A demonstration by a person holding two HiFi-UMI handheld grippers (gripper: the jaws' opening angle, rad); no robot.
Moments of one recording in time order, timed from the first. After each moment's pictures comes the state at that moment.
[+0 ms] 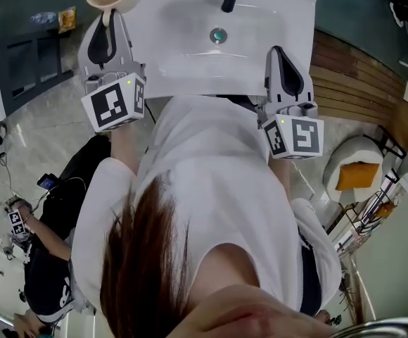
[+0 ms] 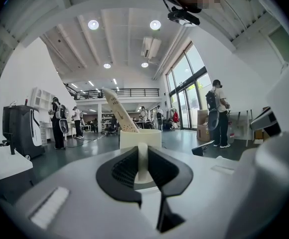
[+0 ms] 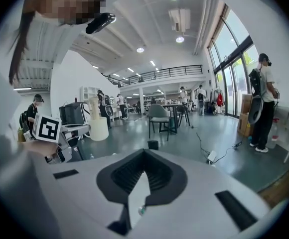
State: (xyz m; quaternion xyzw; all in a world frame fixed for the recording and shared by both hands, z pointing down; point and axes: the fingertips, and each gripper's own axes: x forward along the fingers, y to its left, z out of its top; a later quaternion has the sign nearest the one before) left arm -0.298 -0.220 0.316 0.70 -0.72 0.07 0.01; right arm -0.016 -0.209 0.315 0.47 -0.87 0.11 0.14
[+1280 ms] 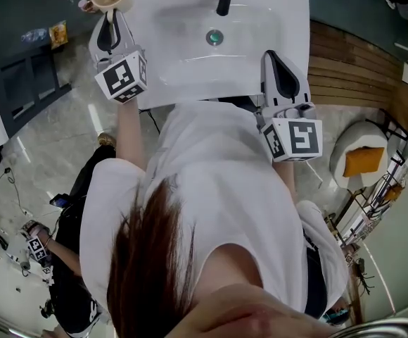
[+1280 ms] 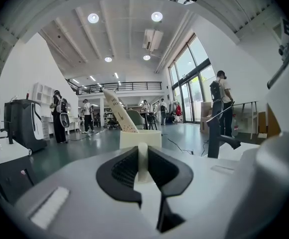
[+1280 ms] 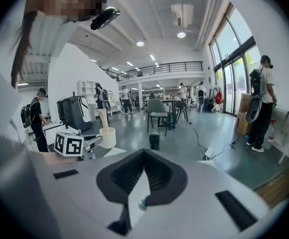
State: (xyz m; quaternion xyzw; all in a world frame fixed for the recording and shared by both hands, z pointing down) left arm -0.329 -0.271 0.419 0.68 -0.73 0.09 0.03; right arm -0.026 -0.204 0.328 0.48 -0.85 0.12 0.17
